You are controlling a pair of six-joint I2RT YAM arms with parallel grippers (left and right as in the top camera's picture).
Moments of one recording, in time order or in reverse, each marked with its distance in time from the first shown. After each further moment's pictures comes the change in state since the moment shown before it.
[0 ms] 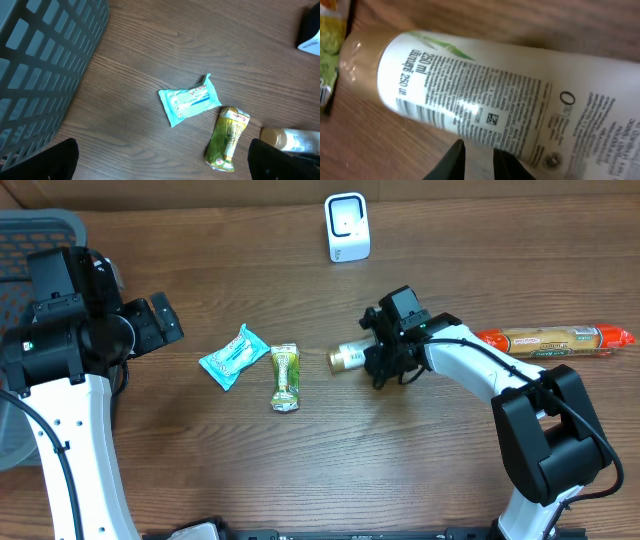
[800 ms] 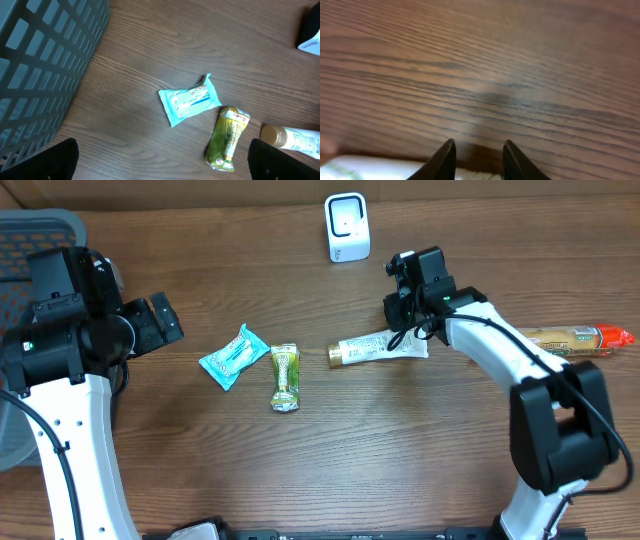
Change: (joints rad) left arm 0.000 0.000 0.000 0.000 0.000 0.000; right arm -0.110 0.024 0.137 0.145 0.223 -0.003
